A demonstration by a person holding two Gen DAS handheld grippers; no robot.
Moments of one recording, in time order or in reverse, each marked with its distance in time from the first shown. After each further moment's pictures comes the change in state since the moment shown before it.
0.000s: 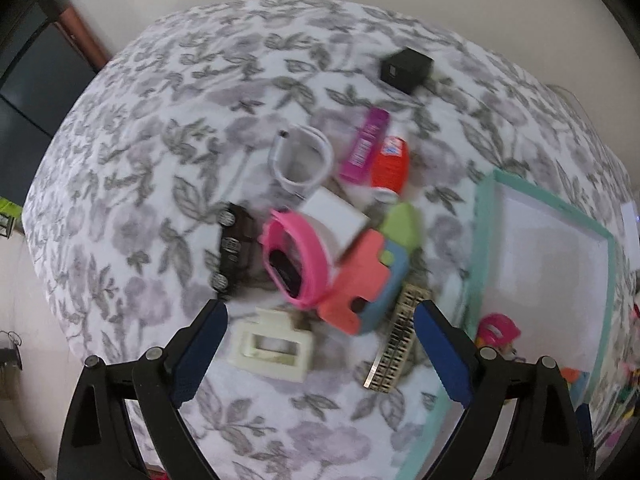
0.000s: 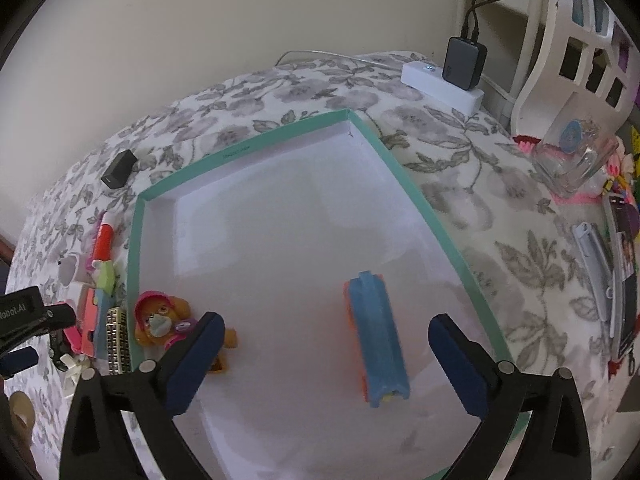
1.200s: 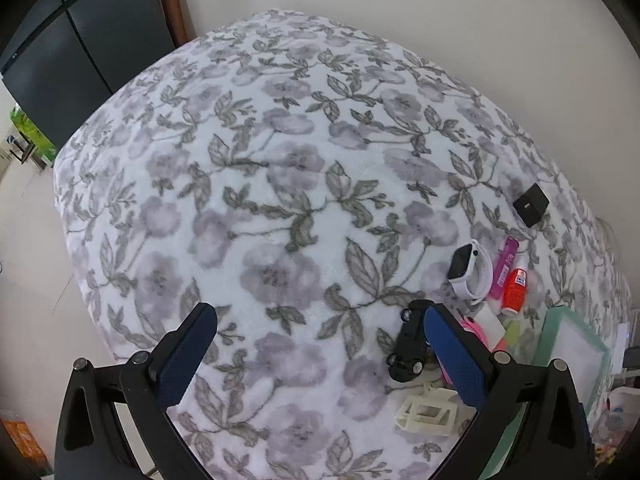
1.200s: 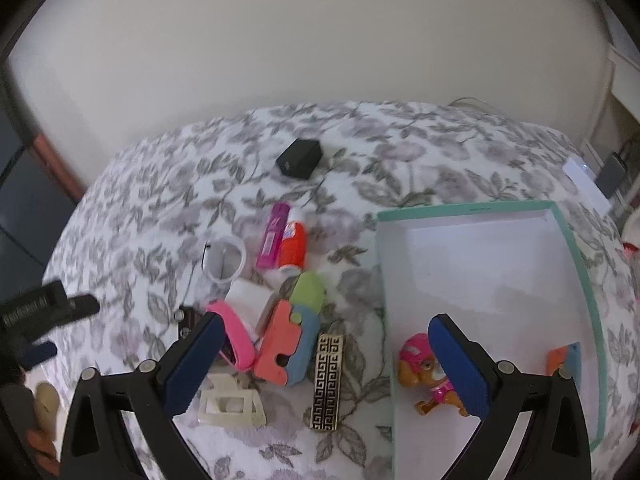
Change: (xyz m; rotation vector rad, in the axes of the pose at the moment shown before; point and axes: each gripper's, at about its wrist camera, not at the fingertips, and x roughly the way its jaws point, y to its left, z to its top) left arm -0.018 0.165 0.036 -0.277 -0.083 -0.021; right arm -0.023 0.181 -0.004 -0.301 -0.030 0.197
